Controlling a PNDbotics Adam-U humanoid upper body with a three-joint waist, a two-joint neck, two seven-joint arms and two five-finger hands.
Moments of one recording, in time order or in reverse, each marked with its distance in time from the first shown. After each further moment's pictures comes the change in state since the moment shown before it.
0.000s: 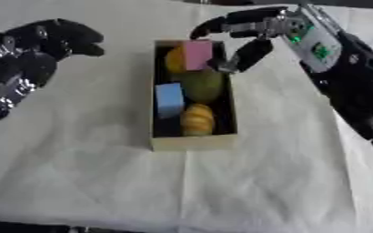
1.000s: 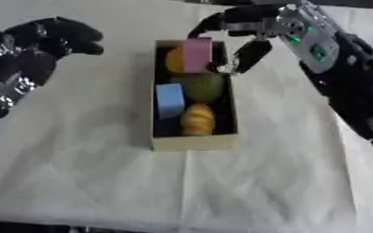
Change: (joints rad) left arm -0.001 0.000 0.000 0.000 -0.001 0.000 0.008; right arm 0.001 0.000 0.014 -0.017 0.126 -0.070 -0.070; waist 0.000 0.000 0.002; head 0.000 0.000
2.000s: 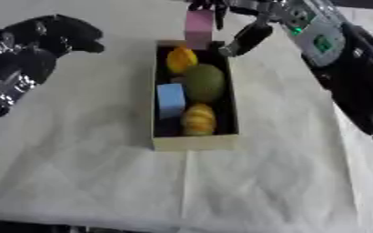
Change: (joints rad) left arm -0.006 0.000 0.000 0.000 0.000 -0.006 0.007; right arm -0.010 0.000 -0.013 -0.021 -0.014 0.112 -0.213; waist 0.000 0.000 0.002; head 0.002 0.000
